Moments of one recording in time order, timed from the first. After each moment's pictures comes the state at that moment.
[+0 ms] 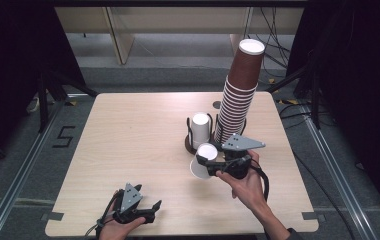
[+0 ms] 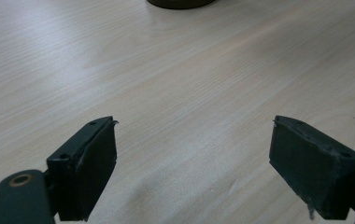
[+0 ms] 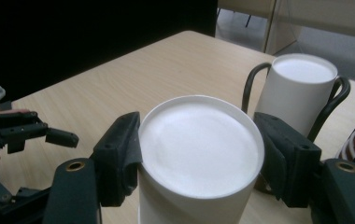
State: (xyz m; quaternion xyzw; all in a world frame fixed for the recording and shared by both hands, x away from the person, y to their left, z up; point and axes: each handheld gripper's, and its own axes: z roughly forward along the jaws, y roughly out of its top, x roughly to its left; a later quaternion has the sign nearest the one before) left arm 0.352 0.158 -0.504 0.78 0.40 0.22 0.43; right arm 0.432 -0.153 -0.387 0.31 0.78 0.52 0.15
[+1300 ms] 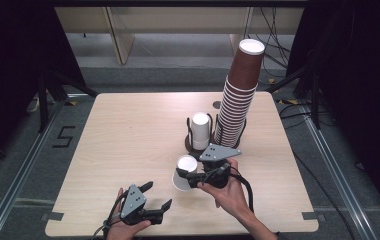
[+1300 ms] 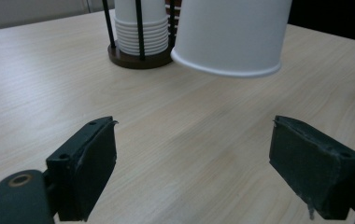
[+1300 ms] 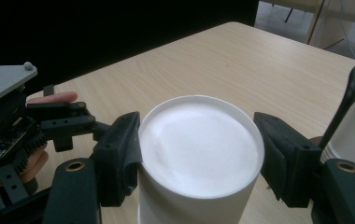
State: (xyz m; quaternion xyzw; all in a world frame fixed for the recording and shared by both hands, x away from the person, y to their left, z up) left arm 0.347 0.140 -0.498 0.74 0.34 0.22 0.54; right arm 0.420 -0.108 -0.400 0.26 0.81 0.52 0.12
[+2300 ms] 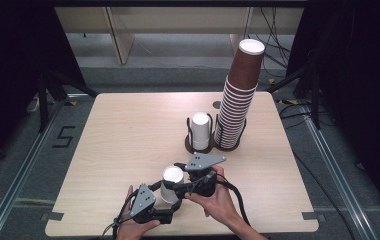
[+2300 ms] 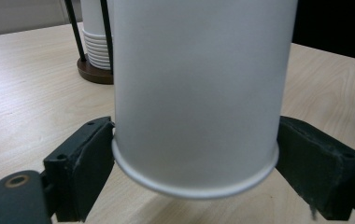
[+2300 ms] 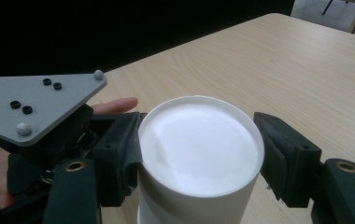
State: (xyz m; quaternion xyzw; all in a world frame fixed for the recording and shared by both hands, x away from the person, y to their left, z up) left arm 0.354 0.117 -0.505 0.74 0.32 0.20 0.56; right arm 0.404 -0.078 -0.410 0.23 0.82 0.52 0.07
